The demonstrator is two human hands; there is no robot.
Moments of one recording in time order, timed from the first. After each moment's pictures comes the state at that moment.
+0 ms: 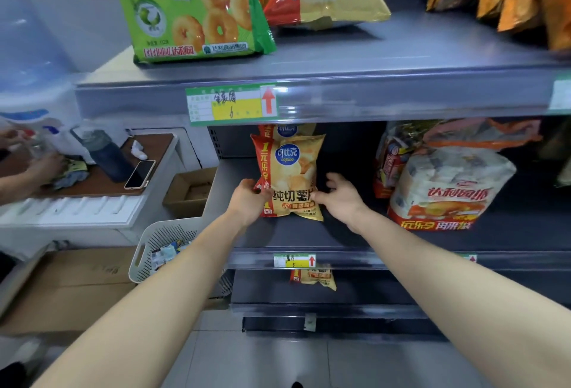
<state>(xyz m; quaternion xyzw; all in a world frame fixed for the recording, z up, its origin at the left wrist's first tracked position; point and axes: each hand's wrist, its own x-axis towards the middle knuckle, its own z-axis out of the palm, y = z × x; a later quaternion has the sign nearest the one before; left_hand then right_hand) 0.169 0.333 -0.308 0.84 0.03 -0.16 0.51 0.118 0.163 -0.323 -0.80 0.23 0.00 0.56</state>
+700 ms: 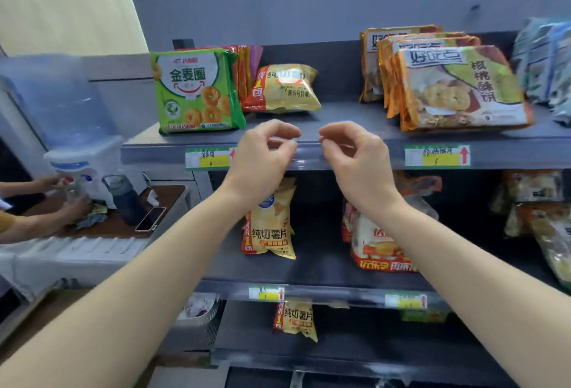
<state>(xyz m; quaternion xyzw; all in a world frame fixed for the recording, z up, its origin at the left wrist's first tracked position) 0.014 0.269 -0.099 0.81 -0.26 0.13 0.51 -0.022 0.128 -0.122 -0.80 -0.03 -0.37 0.47</state>
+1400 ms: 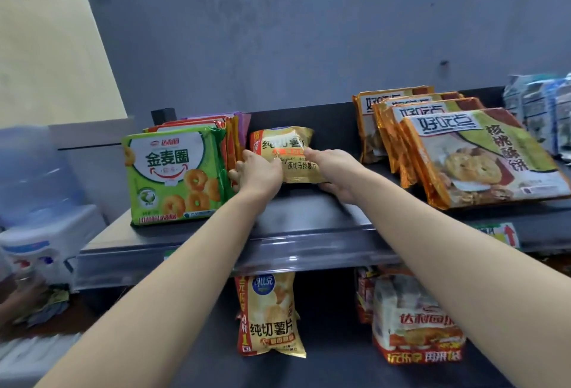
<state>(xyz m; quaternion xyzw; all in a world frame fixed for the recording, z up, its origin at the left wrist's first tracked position) 0.197 0.210 -0.063 0.89 -0.05 0.10 0.44 0.142 0.098 -0.056 -0.73 0.15 -0.12 0.66</state>
